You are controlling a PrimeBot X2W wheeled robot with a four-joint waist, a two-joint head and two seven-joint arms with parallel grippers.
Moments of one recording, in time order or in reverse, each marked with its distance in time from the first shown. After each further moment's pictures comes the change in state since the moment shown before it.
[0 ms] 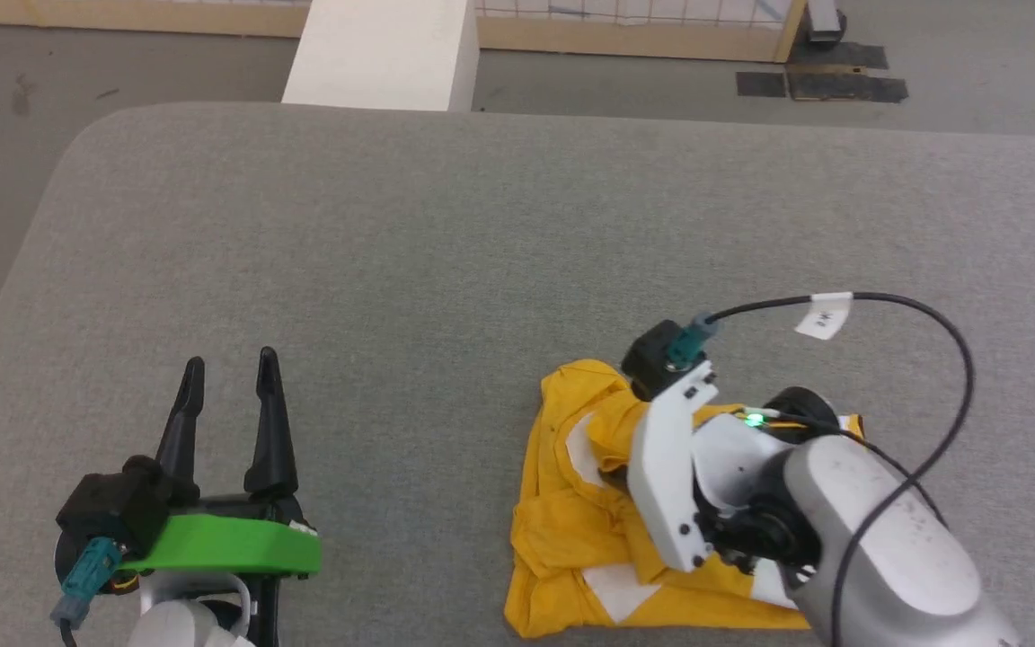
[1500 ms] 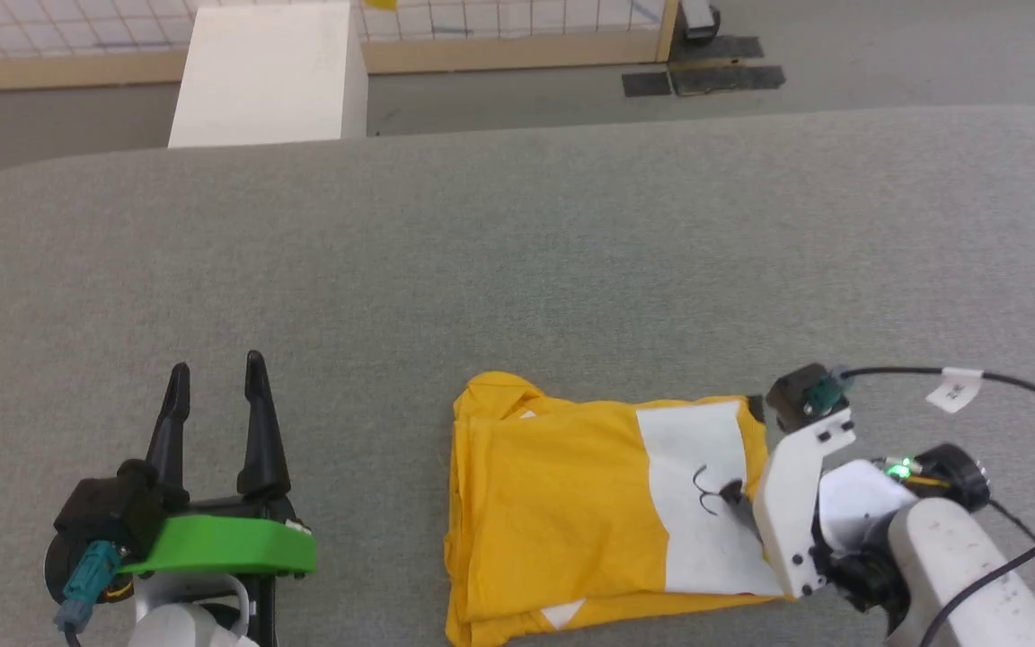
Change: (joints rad) left arm 0.009 -0.001 0.002 -0.008 0.022 0.053 0.000; right arm 0.185 -0.041 -0.269 0.026 -0.306 0.000 -0.115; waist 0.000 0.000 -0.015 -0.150
